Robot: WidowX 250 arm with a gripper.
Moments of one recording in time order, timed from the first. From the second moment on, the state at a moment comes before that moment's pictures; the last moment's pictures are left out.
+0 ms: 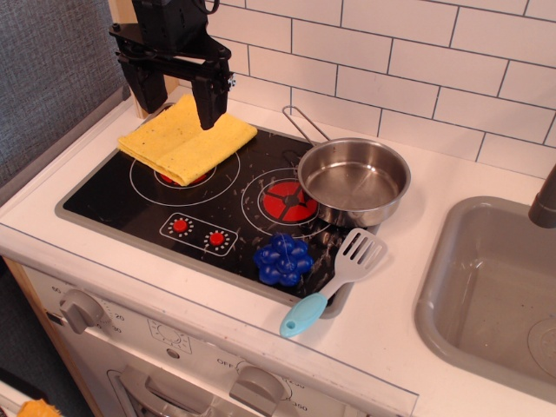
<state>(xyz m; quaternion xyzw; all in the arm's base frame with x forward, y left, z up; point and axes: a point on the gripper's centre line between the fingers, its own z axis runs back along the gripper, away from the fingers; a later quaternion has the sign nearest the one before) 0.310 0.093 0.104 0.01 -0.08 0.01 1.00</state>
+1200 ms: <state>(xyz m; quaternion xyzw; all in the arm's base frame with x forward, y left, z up) 0.268 -0.023 0.101 0.00 -0.05 -0.09 0.99</state>
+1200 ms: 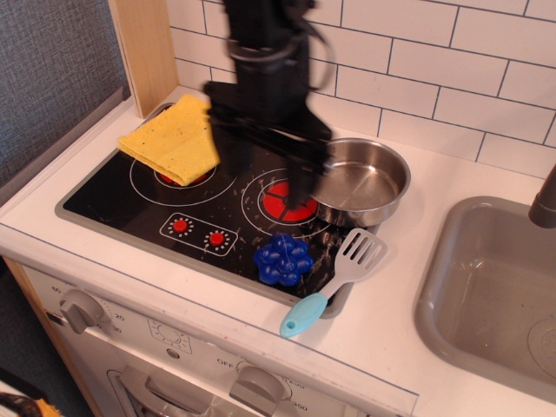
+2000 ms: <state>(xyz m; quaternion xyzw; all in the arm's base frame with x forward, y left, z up) 0.230 -0.060 0.054 0.05 -0.02 -0.07 1.00</state>
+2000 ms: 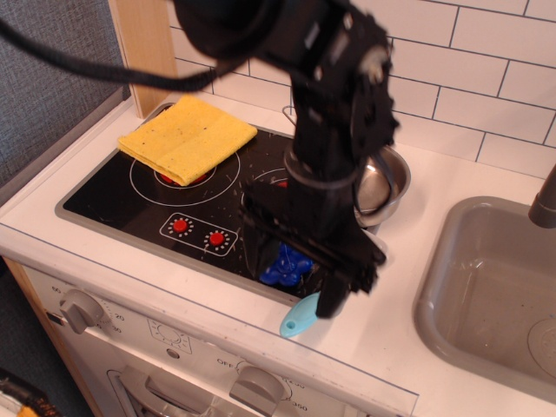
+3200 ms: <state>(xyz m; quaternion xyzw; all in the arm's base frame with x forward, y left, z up) 0.235 -0.056 0.007 0.05 -0.01 -0.05 1.00</state>
